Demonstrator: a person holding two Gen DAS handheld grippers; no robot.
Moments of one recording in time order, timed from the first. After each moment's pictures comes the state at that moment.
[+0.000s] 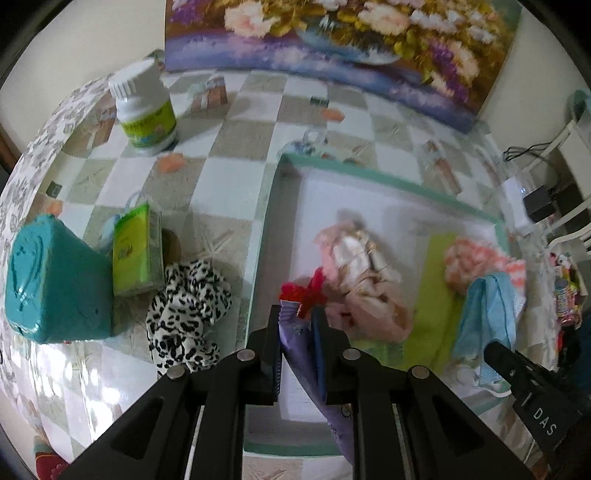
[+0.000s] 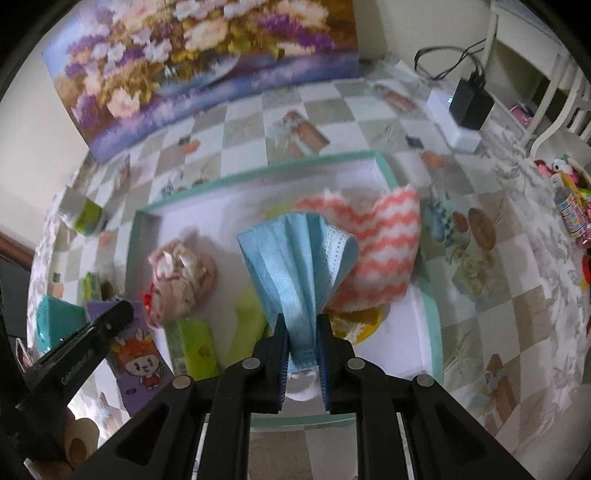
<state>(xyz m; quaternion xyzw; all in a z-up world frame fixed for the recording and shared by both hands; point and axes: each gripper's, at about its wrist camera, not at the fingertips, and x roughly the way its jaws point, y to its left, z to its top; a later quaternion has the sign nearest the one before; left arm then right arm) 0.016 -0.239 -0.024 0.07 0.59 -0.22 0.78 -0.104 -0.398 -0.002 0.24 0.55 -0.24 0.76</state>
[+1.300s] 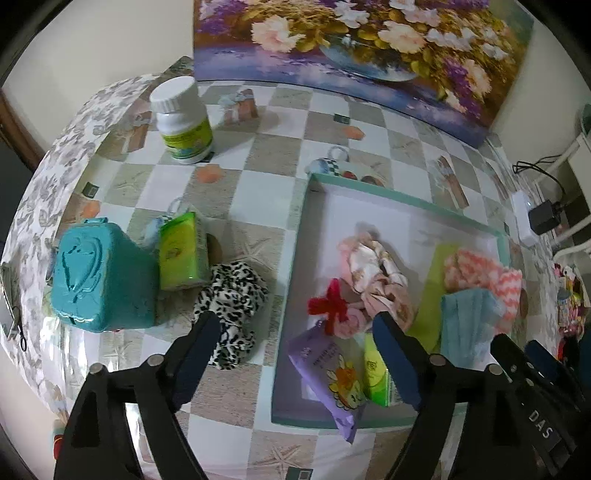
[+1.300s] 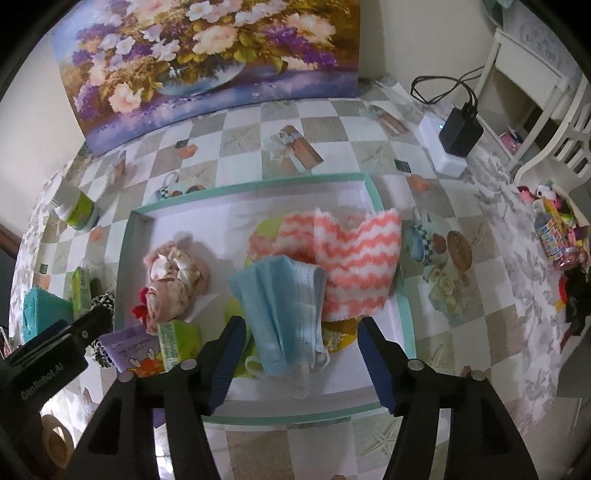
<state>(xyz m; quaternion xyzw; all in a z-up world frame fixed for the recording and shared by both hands) 0.018 -0.222 0.015 0.08 0.58 -0.19 0.79 -0.099 -0.388 0.022 0.19 0.54 -0.27 0.78</state>
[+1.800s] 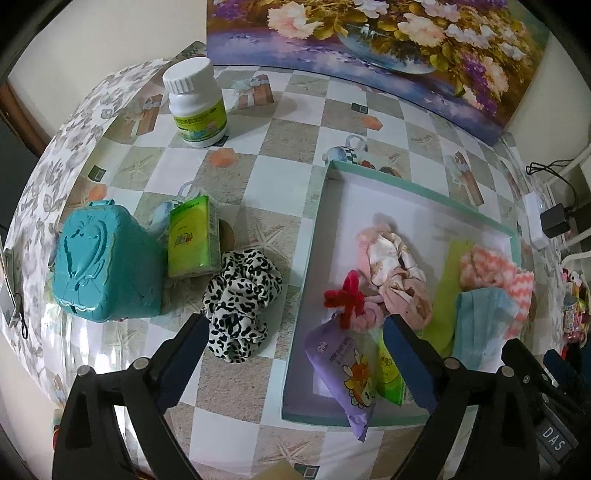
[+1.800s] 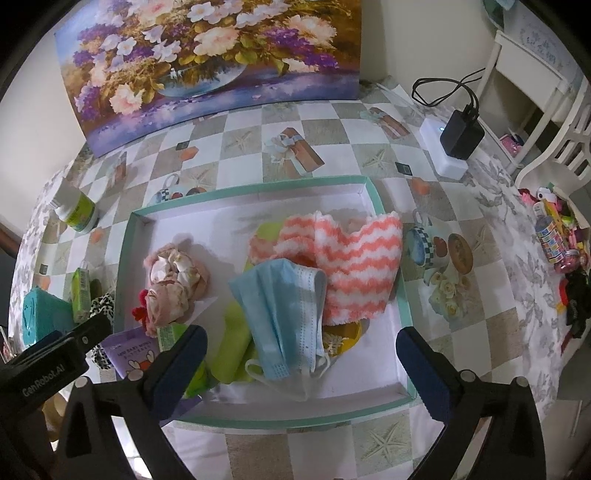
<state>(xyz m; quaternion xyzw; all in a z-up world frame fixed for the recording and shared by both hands) 0.021 -0.214 0.006 0.07 0.60 -0.17 0.78 -0.100 -0.390 0.019 0.19 0.53 -0.27 0.78</state>
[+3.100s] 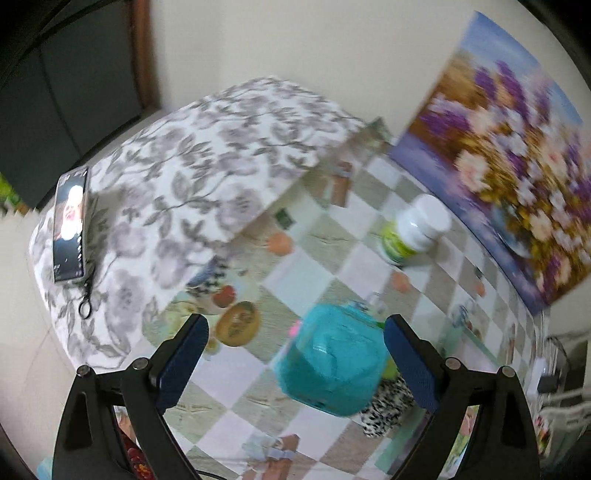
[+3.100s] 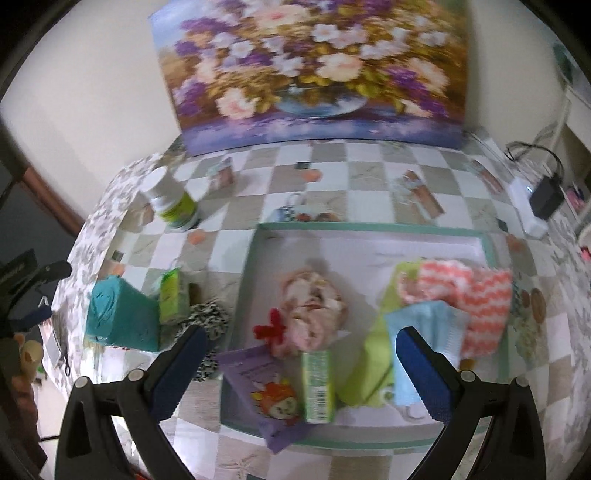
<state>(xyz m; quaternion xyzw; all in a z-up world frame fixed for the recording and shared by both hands) 0.113 -0.014 0.051 -0.12 0.55 0.00 0.83 -0.040 -0.299 0.041 0.16 0.48 -0.14 0.85</state>
